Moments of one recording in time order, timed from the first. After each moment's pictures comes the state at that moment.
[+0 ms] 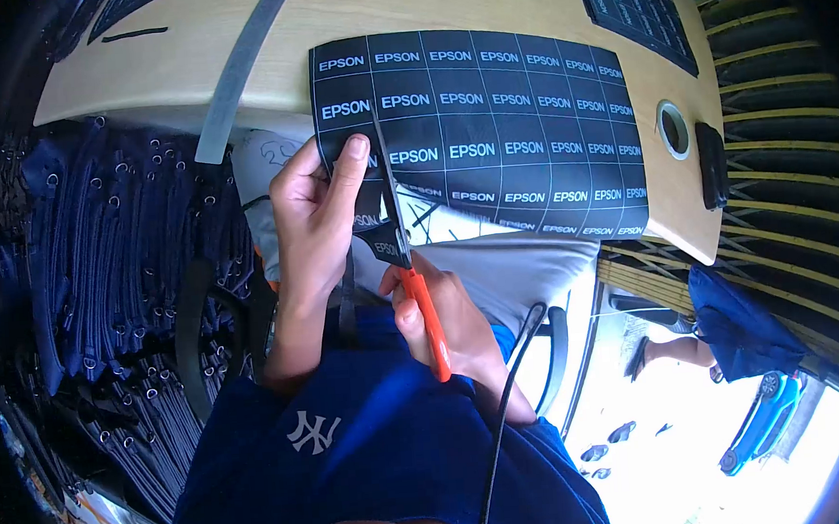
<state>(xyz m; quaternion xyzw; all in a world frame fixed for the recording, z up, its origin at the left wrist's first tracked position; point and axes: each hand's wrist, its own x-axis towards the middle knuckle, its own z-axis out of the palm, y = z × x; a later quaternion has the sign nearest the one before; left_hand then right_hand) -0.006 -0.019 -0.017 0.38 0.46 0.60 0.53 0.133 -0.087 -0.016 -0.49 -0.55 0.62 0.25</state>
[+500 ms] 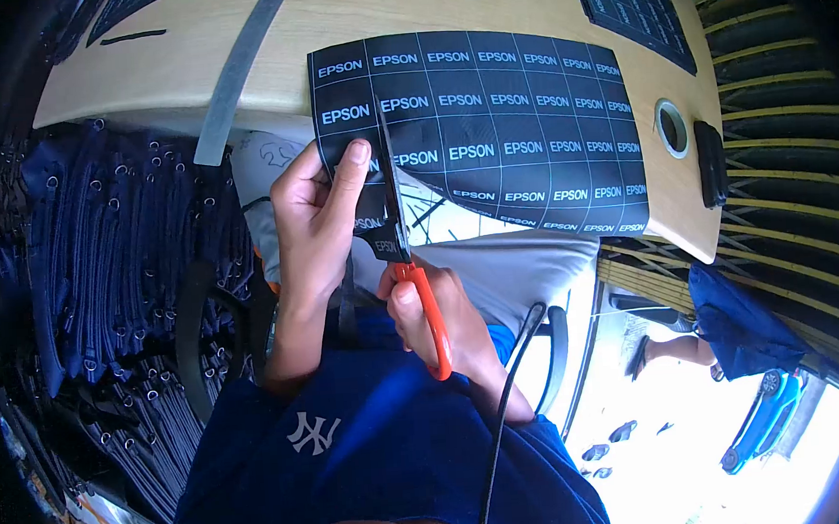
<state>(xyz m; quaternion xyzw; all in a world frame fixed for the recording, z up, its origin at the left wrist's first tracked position) -0.005 -0.021 -0.021 0.39 0.47 0.59 0.52 0.129 -0.088 -0.012 -0.52 -0.52 0.63 0.26</state>
